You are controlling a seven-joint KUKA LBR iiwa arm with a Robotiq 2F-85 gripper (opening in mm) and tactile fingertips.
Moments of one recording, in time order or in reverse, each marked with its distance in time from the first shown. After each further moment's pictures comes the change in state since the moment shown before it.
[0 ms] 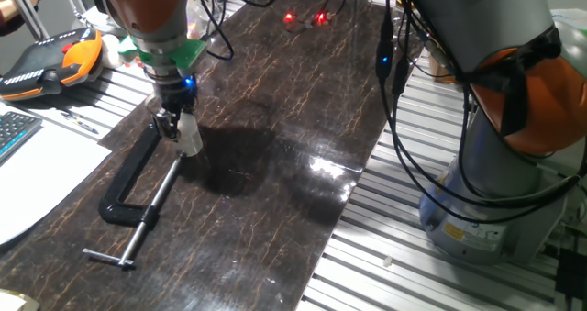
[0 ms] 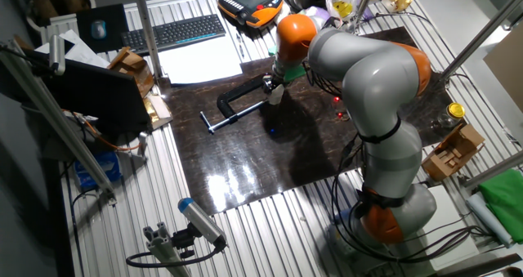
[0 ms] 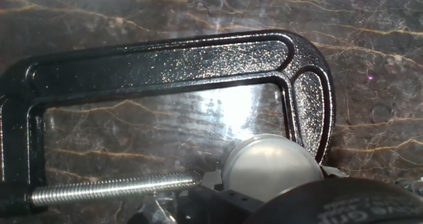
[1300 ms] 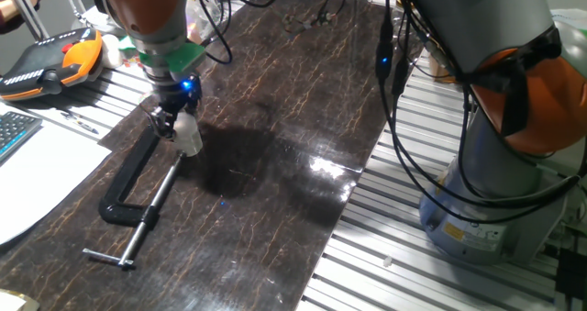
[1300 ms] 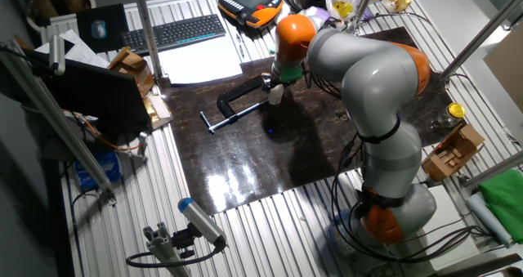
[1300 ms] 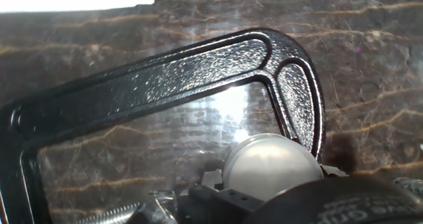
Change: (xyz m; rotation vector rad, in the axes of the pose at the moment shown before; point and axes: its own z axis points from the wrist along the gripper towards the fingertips) arm -0.001 0.001 0.001 0.012 0.002 0.241
